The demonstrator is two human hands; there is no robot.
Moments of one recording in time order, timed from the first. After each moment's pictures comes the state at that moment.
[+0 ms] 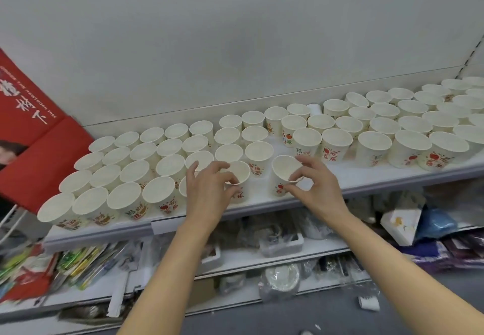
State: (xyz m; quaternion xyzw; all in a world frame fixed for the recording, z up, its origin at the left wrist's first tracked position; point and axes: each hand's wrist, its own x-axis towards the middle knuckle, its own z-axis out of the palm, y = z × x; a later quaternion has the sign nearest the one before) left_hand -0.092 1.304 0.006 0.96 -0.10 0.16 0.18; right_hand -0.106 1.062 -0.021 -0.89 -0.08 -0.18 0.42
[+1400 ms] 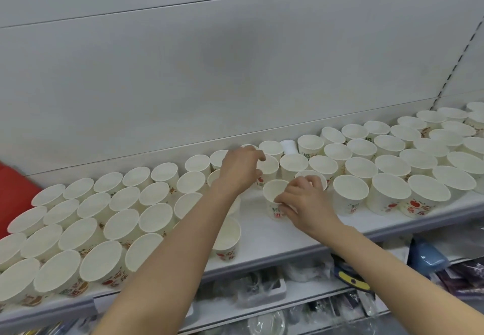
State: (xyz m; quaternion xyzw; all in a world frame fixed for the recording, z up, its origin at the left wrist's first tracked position) left_hand 0.081 1.158 0.042 0.97 -0.23 0.08 0.09; right_hand -0.010 0.983 -0.022 -0.92 -0.23 -0.29 0.14
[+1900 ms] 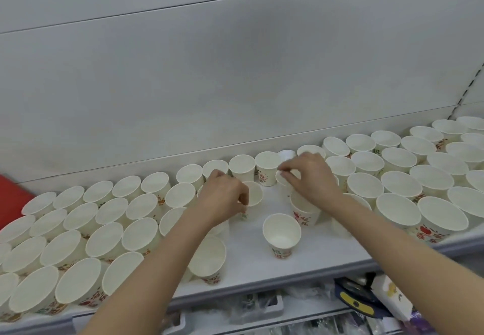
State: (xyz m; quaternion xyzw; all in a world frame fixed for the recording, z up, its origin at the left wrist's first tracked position) left_hand 0.066 1.176 0.042 0.97 -0.26 0.01 0.01; right_hand 0.073 0.948 0.022 -0.93 -0.16 -0.23 0.25
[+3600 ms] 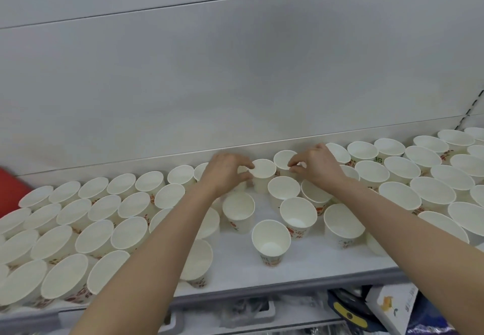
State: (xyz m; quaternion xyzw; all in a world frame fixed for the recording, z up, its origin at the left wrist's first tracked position) left_hand 0.127 1.157 0.035 0.96 -0.22 0.05 0.16; right_hand 0.129 0.904 0.017 -0.95 -0.18 -0.16 0.17
